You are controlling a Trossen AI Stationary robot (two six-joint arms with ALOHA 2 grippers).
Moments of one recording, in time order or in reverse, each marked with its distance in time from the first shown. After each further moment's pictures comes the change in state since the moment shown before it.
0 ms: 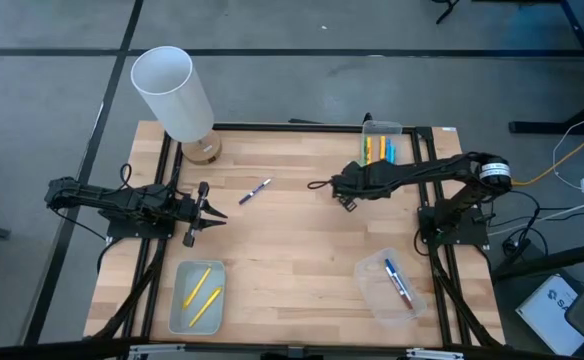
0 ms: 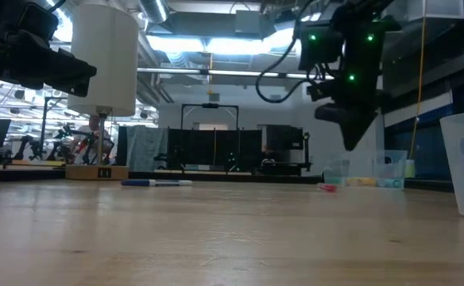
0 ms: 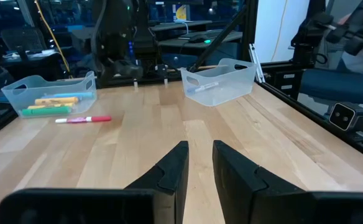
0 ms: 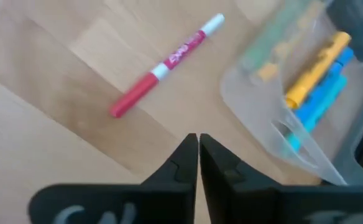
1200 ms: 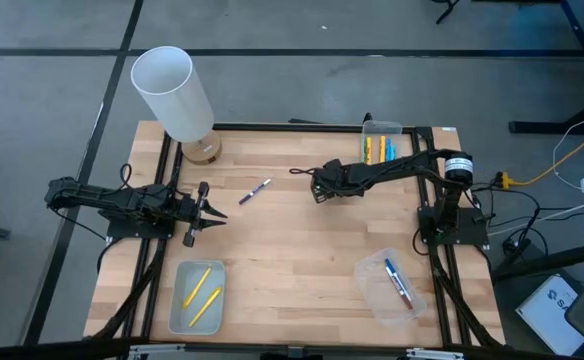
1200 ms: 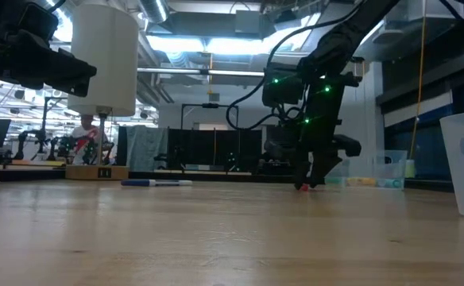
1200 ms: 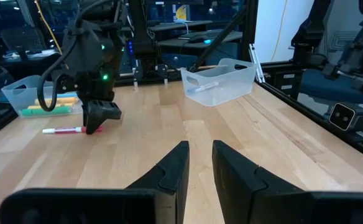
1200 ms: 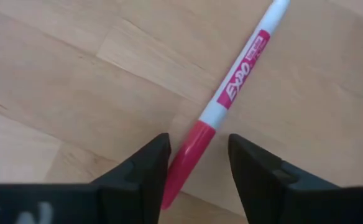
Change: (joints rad) left arm 0.000 0.000 0.000 0.000 0.000 0.000; right arm -0.111 0.304 0.019 0.474 -0.083 0.169
